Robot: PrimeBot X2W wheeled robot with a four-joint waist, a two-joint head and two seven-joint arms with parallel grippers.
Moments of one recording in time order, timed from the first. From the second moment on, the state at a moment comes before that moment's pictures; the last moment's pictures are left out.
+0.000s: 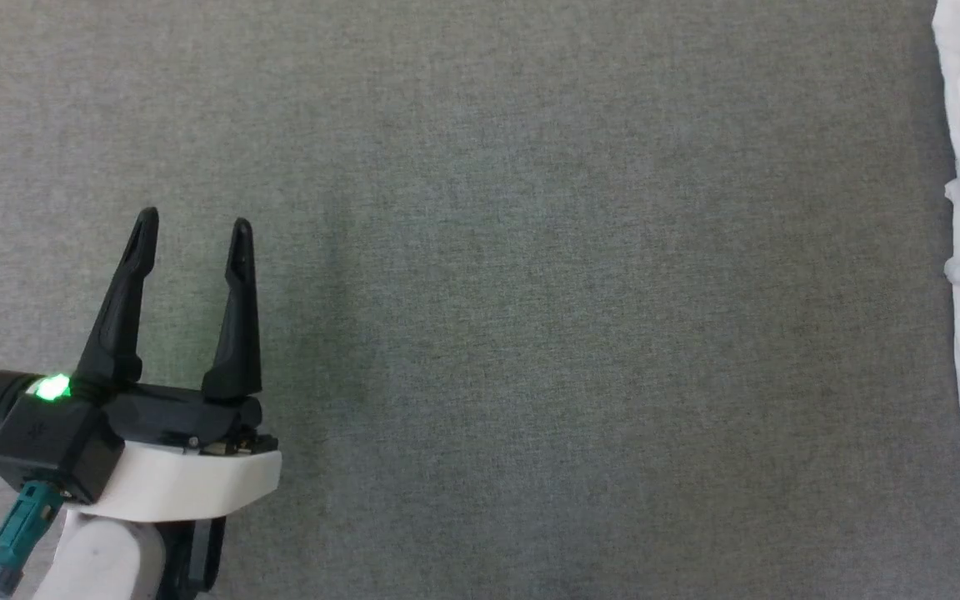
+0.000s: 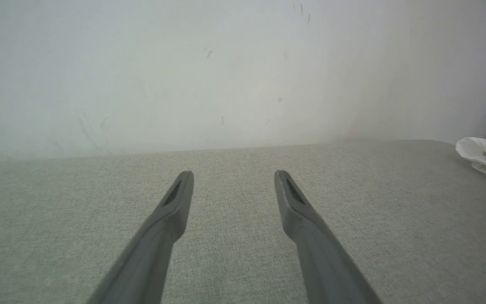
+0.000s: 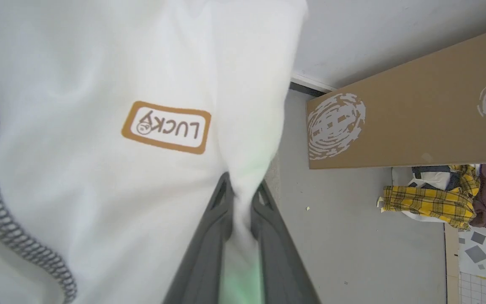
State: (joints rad) left arm -0.13 0.42 -0.23 -0.34 -0.35 0.20 -0.23; right arm -0.51 -0.57 -0.17 0.16 0.06 0.13 0.63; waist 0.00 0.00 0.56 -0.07
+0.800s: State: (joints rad) left arm -0.08 0.33 -0.18 -0.30 -0.36 0.24 -0.26; right arm -0.46 -0.47 -0.23 0.18 0.04 0.13 0.39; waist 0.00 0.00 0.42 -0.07
